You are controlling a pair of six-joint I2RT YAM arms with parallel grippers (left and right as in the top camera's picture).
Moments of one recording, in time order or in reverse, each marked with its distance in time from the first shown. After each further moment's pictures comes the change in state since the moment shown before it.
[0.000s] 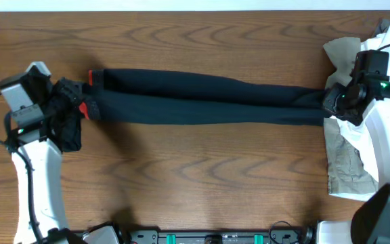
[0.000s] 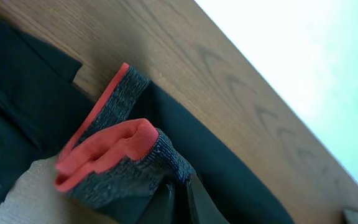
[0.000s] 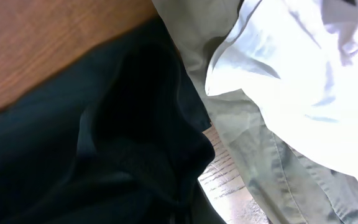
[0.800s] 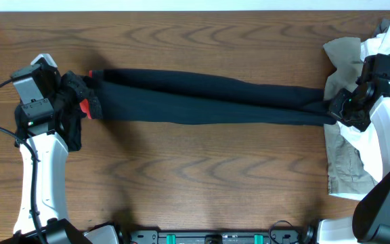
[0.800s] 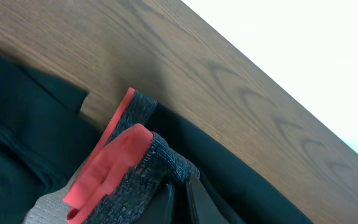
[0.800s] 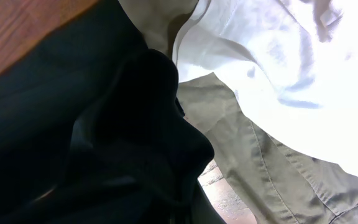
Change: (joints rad) left arm -0.058 0.042 0.000 0.101 -0.121 0.040; right arm -0.072 0.040 0.005 -0.050 -0.018 -0.016
